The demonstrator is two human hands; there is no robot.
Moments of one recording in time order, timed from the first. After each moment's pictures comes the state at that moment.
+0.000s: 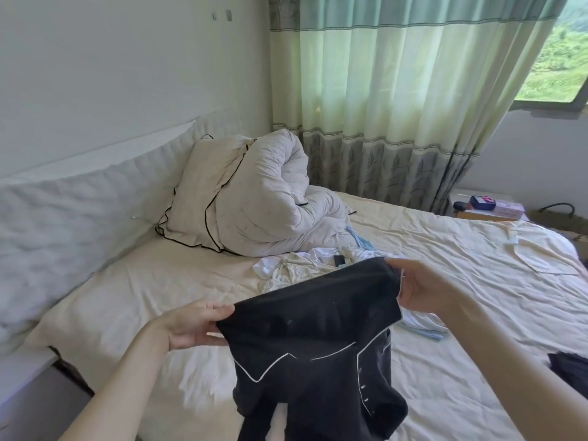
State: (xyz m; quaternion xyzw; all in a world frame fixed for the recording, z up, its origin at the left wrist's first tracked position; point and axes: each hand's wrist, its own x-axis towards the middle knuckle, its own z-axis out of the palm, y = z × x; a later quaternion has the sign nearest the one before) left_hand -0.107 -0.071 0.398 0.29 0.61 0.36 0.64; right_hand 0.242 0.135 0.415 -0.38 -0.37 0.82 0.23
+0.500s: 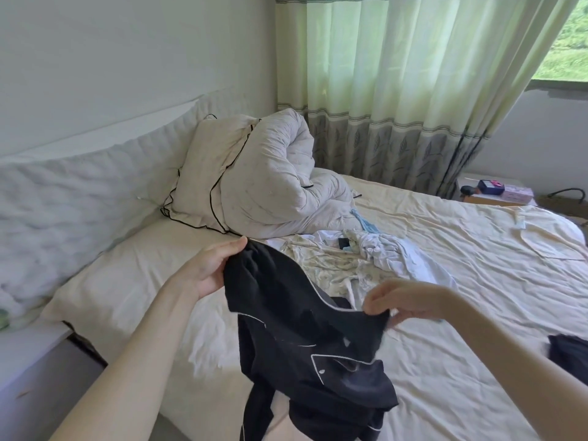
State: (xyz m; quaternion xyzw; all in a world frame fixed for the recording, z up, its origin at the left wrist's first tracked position) left_hand -0.086 -0.043 0.433 0.25 0.57 0.55 0.56; right_hand 0.232 0.092 0.405 -0.37 -0.71 0.60 -0.08
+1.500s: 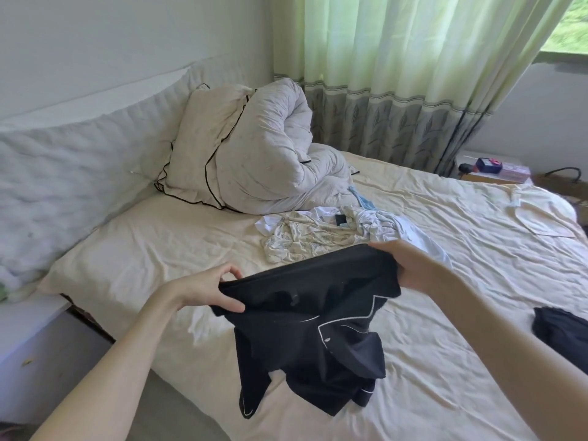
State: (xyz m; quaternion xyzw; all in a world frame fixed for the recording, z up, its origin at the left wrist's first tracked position) left_hand -0.095 -0.094 0.389 0.46 0.72 0.14 0.49; right_hand 0.217 0.084 0.399 -0.48 -0.44 0.74 0.16
